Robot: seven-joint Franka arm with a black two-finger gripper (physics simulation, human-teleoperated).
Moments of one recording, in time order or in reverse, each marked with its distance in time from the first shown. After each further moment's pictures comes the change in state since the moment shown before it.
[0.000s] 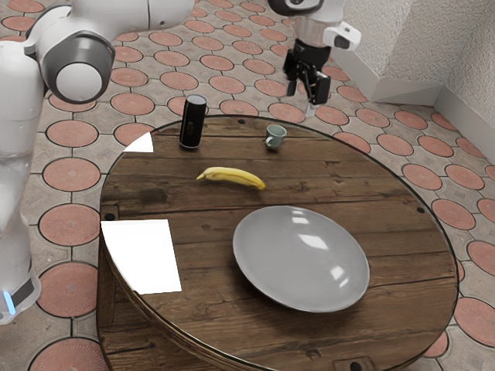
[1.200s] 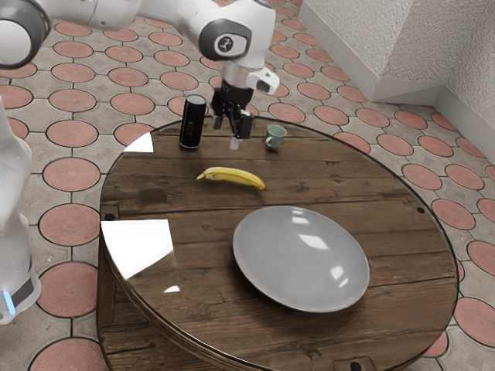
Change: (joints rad) arm -0.032 -0.362 0.141 -0.783 0.089 0.302 0.020
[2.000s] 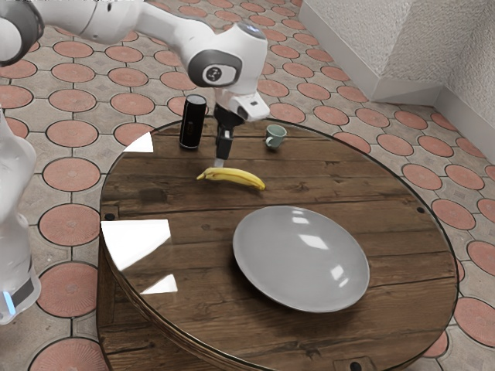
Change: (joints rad) arm -0.083 -0.031 0.052 -0.165 0.102 0.173 0.420
